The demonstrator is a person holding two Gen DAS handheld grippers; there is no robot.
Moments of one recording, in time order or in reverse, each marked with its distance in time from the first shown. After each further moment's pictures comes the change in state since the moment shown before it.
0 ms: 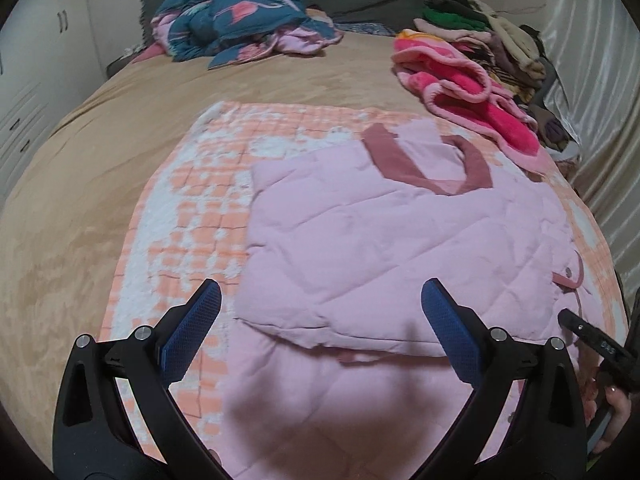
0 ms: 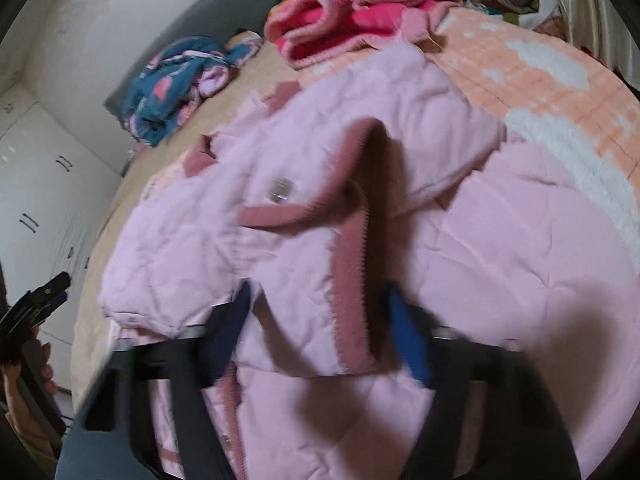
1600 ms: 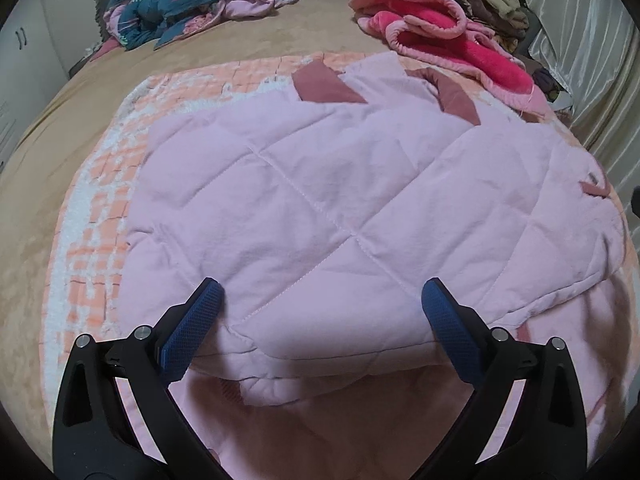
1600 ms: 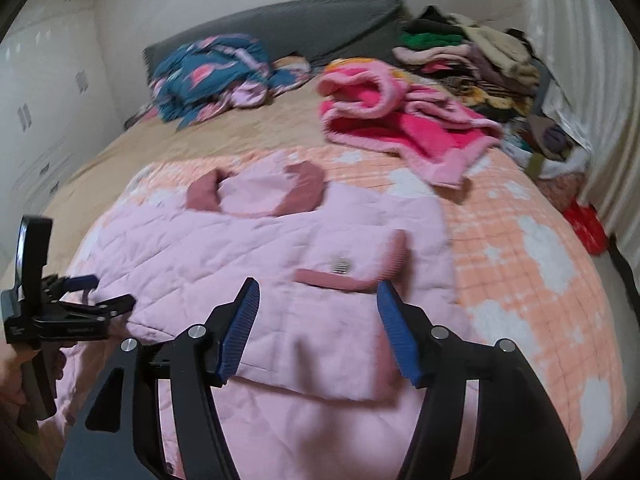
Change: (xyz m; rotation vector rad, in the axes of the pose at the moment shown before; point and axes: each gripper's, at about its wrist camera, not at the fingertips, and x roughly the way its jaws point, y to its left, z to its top) left arm 0.092 -0.077 -0.014 0.116 0.113 -0.034; right arm -0.018 0.057 0.072 -0.443 -0.139 -0.153
